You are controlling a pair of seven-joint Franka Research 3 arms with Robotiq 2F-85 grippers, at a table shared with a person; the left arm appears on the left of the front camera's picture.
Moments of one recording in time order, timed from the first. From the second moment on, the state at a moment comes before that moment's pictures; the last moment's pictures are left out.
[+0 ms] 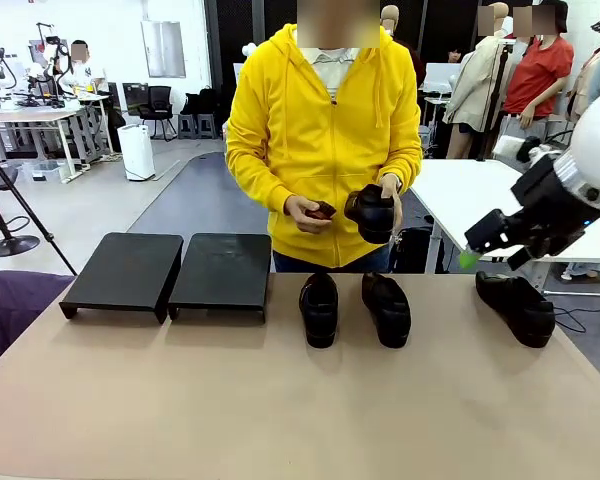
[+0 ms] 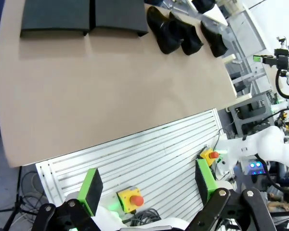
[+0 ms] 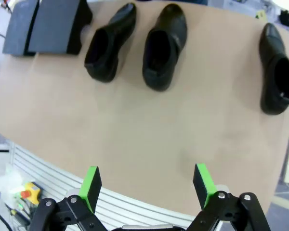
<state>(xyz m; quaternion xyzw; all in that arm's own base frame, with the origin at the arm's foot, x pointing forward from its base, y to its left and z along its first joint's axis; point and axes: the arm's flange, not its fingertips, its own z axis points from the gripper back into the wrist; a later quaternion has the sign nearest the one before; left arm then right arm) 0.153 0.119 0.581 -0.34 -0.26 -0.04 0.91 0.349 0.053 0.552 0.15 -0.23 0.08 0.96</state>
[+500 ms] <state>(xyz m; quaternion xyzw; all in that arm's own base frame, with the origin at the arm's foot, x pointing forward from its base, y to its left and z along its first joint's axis) 0.153 0.119 0.581 -0.34 -0.26 -0.04 0.91 0.233 -0.098 0.597 0.22 -0.24 0.00 0.95</state>
